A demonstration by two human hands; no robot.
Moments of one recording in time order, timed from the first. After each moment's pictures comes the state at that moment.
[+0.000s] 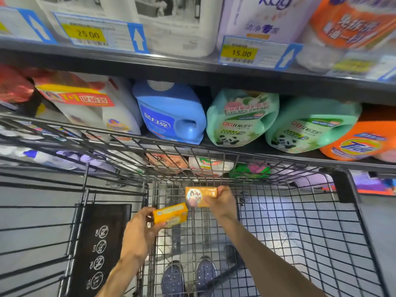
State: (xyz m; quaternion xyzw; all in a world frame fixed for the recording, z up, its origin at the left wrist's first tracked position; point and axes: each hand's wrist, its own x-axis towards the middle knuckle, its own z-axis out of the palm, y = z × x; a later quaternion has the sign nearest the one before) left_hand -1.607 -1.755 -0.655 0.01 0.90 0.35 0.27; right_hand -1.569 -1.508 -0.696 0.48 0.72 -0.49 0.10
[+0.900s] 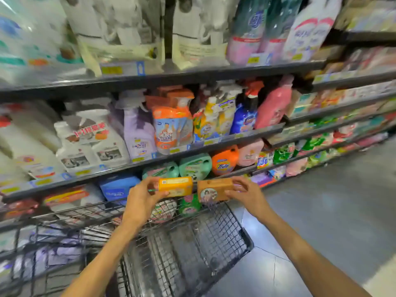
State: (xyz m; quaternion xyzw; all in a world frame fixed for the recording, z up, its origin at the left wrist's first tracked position) left_hand -1.579 -1.639 -0.261 0.32 0.80 0.47 0.20; right_hand -1.333 -1.411 -0.242 0.42 0.71 -0.54 -0.16
